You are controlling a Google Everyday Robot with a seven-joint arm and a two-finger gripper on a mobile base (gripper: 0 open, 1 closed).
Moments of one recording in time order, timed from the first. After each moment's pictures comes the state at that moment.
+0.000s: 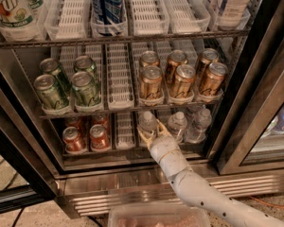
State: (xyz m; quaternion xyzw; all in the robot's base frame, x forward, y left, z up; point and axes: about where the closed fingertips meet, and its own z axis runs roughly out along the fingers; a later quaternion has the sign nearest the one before) arm 0.613 -0.051 0.662 -0.22 0.66 0.05 0.72
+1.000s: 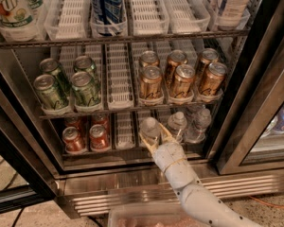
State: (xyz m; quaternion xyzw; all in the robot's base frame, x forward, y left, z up) arm 0.576 -0.063 0.688 -0.22 0.62 0.04 0.75
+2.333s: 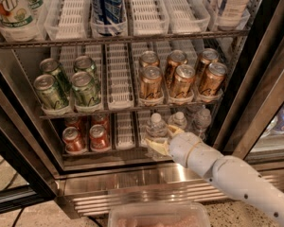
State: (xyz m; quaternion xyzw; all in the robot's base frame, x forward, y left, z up) arm 0.548 -0.071 0.707 -0.32 0.71 0.15 0.61
